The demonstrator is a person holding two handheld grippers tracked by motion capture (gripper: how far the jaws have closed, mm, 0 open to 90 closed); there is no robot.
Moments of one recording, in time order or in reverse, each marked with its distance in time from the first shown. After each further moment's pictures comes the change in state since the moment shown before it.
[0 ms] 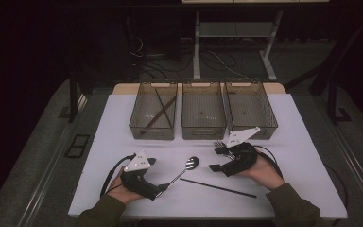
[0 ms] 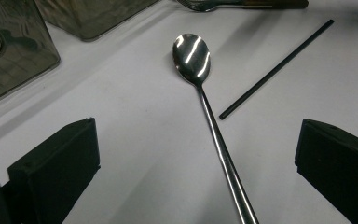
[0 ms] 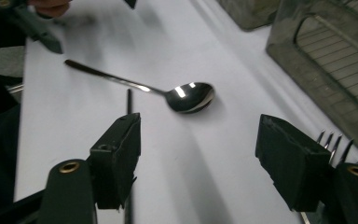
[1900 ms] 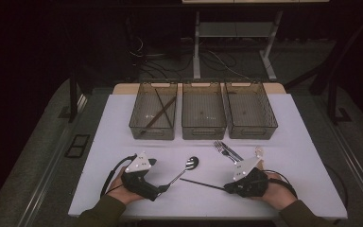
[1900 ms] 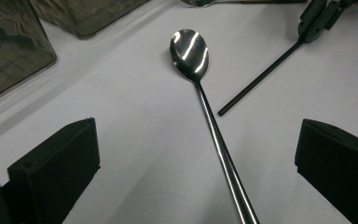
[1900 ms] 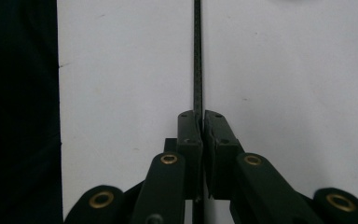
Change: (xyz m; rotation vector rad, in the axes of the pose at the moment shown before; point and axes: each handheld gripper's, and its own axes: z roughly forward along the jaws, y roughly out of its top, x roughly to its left) left arm -0.001 0.000 0.000 0.024 -0.001 0.026; right arm 0.033 -0.057 -0.006 0.237 0.044 -0.193
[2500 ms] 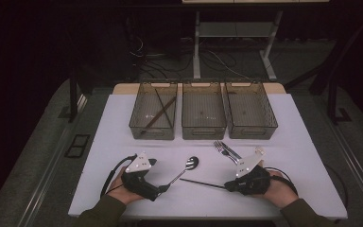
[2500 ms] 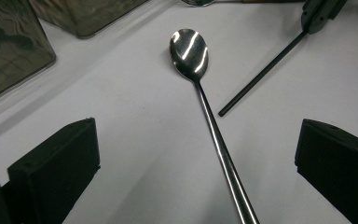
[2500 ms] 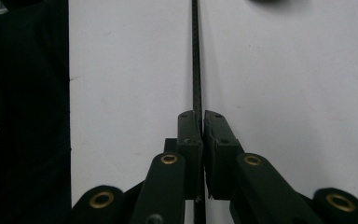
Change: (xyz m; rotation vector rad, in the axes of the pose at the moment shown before) left arm 0.000 0.000 0.000 0.001 0.000 -0.001; right arm -0.006 0.000 -0.008 -0.036 0.028 0.020
